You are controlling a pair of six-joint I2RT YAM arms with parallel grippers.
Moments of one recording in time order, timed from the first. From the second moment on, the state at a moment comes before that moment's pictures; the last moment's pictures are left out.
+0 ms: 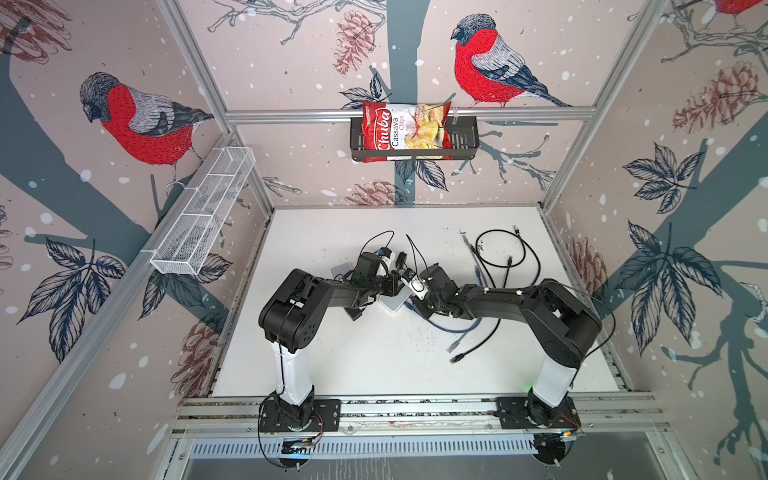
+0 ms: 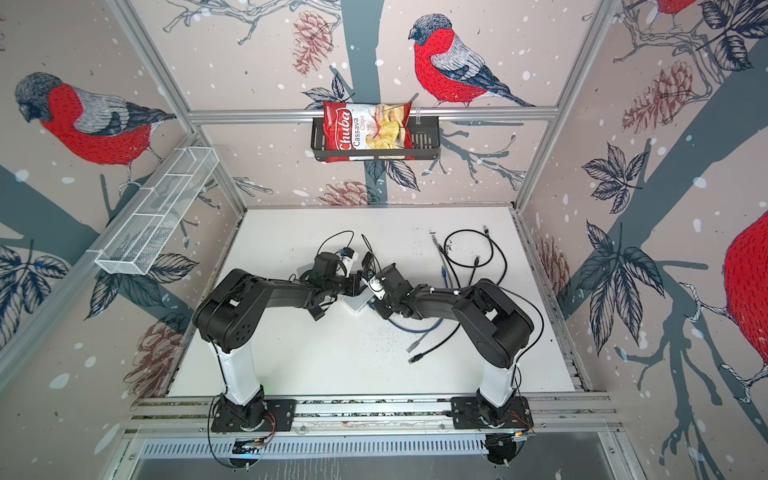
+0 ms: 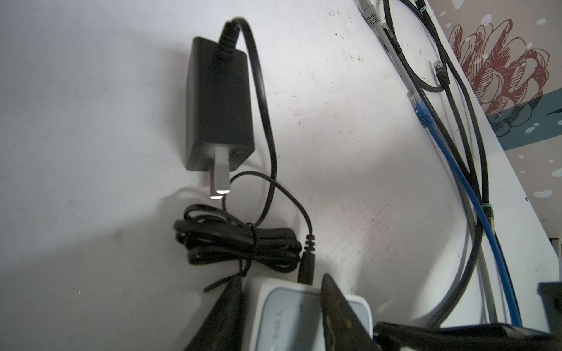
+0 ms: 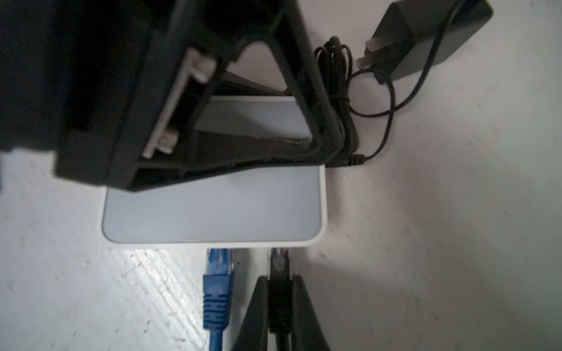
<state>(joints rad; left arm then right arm) -0.48 1.90 0.87 0.31 0.41 -0.34 0.82 1.80 0.90 0.03 -0.03 -0.12</state>
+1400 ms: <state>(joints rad) -0.51 1.96 0.86 0.47 0.32 -0.31 0.85 1.88 0.98 0.05 0.13 -0.24</state>
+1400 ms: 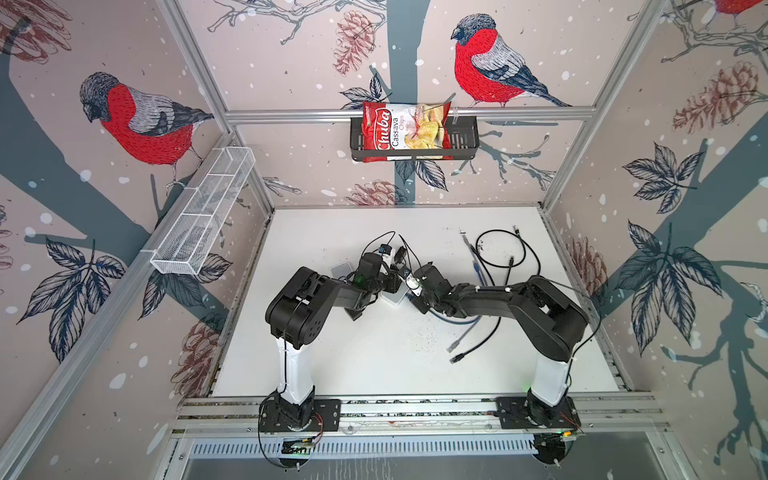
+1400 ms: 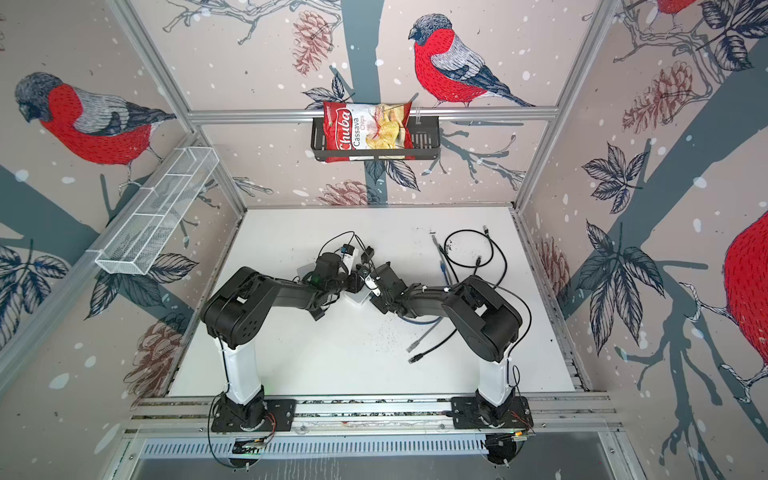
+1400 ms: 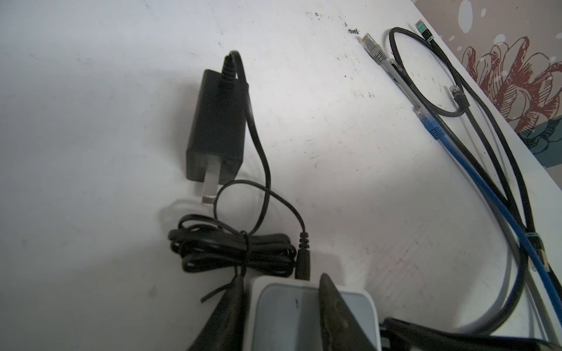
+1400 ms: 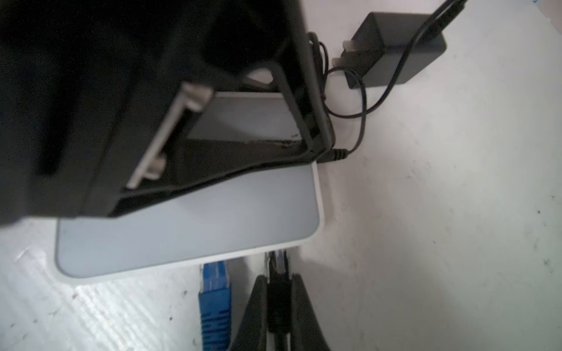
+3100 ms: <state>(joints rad) -0.37 1.71 0.96 0.03 0.25 -0.31 0.70 2.08 1.26 -0.02 0.03 -0.50</state>
